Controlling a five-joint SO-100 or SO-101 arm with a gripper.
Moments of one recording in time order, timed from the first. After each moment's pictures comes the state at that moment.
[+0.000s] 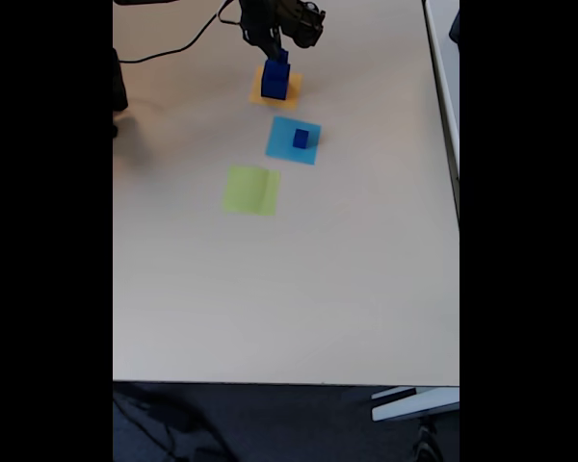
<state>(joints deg) -12.6 82.4 83.1 64.8 112.1</state>
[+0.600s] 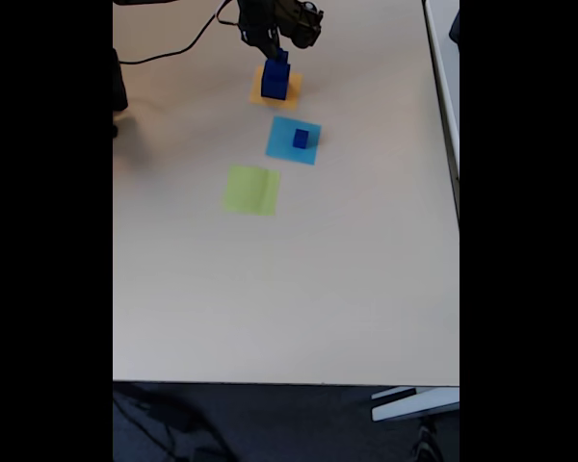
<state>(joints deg) -11.7 82.4 83.3 65.8 110.7</state>
